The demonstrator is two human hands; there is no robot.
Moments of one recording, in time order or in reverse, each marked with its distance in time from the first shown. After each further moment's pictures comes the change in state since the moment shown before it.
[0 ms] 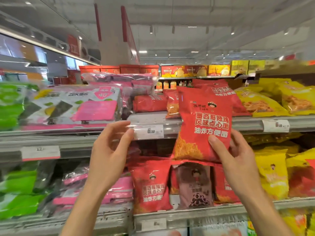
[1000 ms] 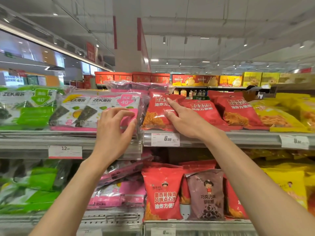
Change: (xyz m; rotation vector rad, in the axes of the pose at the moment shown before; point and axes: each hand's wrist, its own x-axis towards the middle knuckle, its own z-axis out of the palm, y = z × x) left_hand 0.064 -0.001 -0.035 0.651 0.019 0.180; right_hand 0.116 -0.036 0.129 -0.912 -0.673 -0.143
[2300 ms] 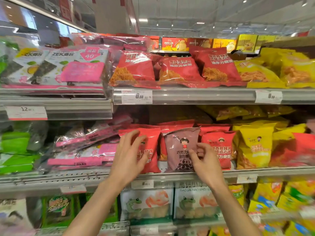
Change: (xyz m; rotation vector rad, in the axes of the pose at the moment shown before) left_hand -0.162 0.016 0.108 0.032 -0.455 0.021; right_hand -0.202 0.139 0.126 0.355 0.269 0.604
